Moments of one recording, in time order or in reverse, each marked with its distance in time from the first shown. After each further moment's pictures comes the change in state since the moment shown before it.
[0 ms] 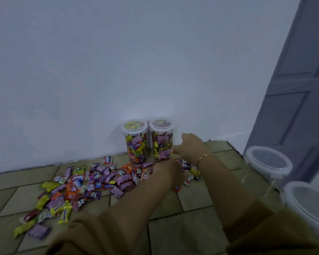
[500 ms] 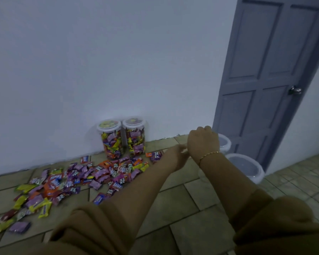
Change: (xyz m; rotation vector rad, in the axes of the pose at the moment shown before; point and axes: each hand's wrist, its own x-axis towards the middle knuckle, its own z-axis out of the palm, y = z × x) left_hand -0.049 0.106 -0.023 -0.628 0.108 0.140; right_hand -0.099 0.061 -0.064 -0.721 0.374 0.061
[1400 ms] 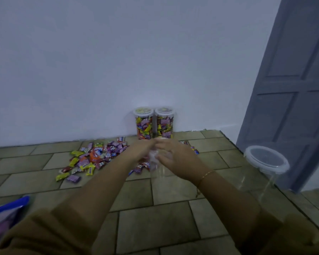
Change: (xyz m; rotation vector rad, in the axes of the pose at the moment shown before) left_hand -0.115 -0.093 -0.076 -0.545 0.248 -0.283; right_hand -0.095 -0.075 -0.006 0.786 -0.006 -0.659
